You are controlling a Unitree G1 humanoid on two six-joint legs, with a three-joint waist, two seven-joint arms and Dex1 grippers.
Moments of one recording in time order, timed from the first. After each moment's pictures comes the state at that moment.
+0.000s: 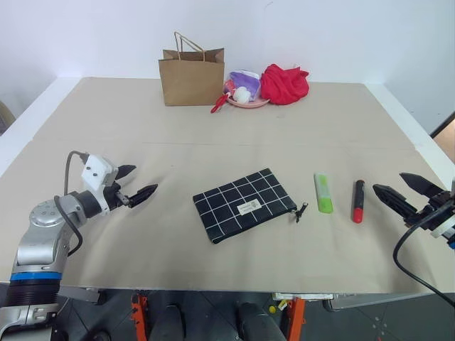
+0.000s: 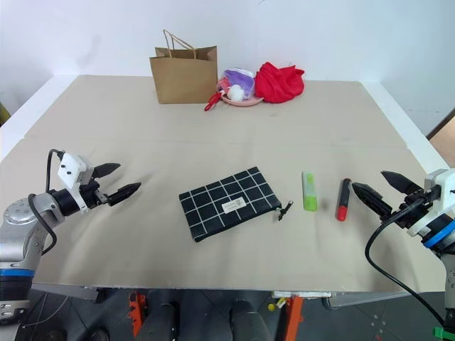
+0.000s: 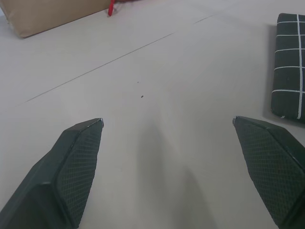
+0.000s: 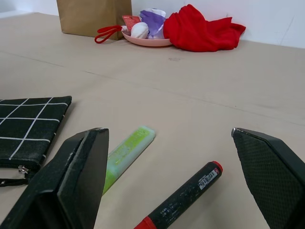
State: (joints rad) left arm -0.29 0.64 0.19 0.08 -0.37 0.25 -0.85; right arm -0.06 -0.81 -0.59 0.12 0.60 0.28 0.94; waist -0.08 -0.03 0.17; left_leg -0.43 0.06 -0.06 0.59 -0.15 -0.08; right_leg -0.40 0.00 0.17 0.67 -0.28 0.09
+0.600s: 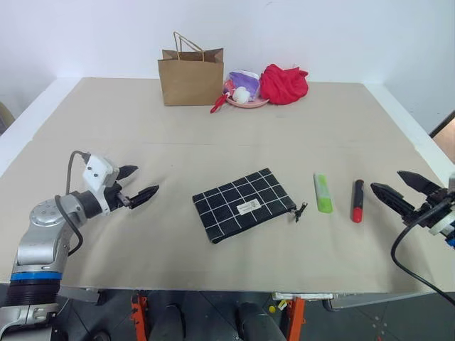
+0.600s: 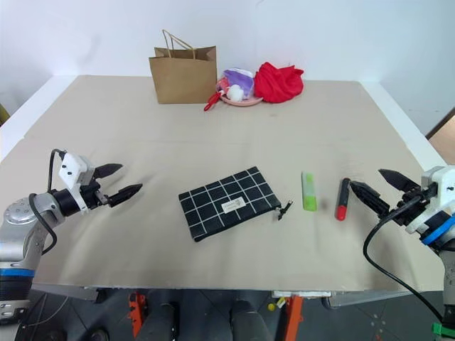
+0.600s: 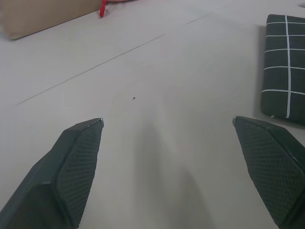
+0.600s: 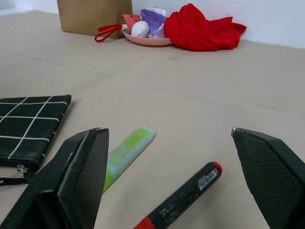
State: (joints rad) left arm -0.29 0.64 0.18 0.05 -0.39 0.25 -0.90; right arm -0.12 -0.82 -0.54 0.13 0.58 0.29 0.96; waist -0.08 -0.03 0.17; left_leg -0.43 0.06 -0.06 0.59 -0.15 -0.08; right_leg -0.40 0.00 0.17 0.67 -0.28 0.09
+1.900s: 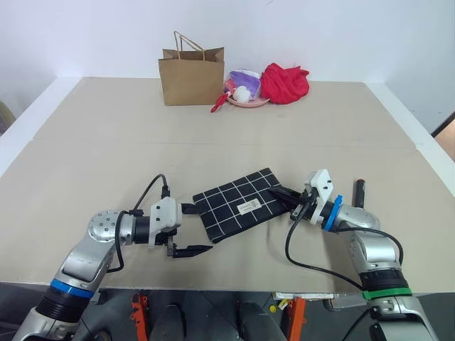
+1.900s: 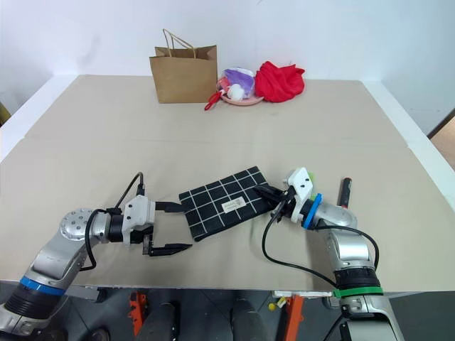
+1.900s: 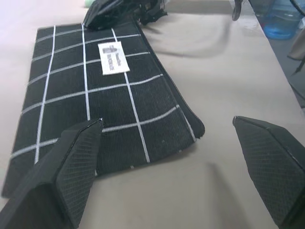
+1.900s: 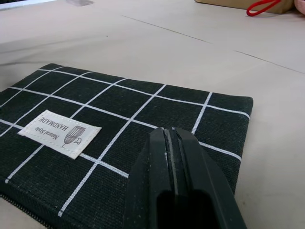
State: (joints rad) left arm -0.24 0.61 -0.17 -0.15 -0.29 0.08 -1.14; right arm -0.37 -0.50 -0.02 0.24 0.34 0.11 0.93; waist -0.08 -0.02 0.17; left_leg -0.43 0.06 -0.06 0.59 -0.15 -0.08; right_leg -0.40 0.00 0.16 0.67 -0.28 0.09
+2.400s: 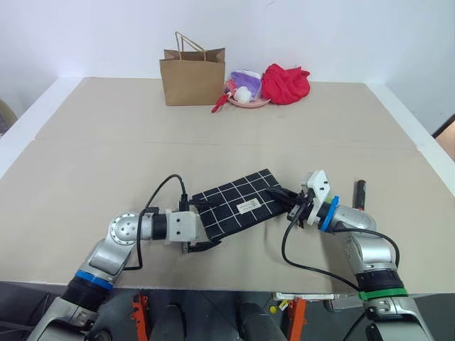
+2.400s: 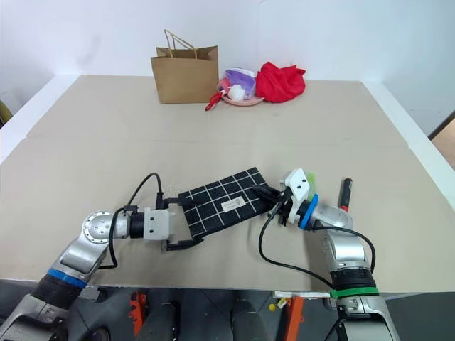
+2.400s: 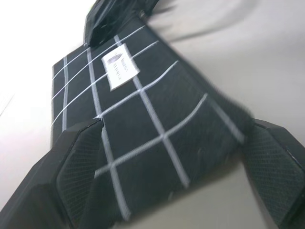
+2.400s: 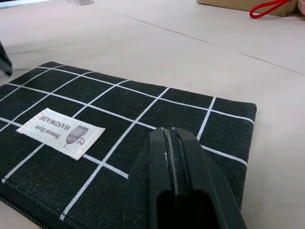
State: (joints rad) left arm -0.32 0.51 -0.27 0.04 -0.01 -0.31 -1.03; right arm -0.37 -0.47 -0.02 0.24 0.32 0.10 0.92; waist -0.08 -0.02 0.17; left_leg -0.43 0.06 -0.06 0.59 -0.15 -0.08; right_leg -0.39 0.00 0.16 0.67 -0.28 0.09
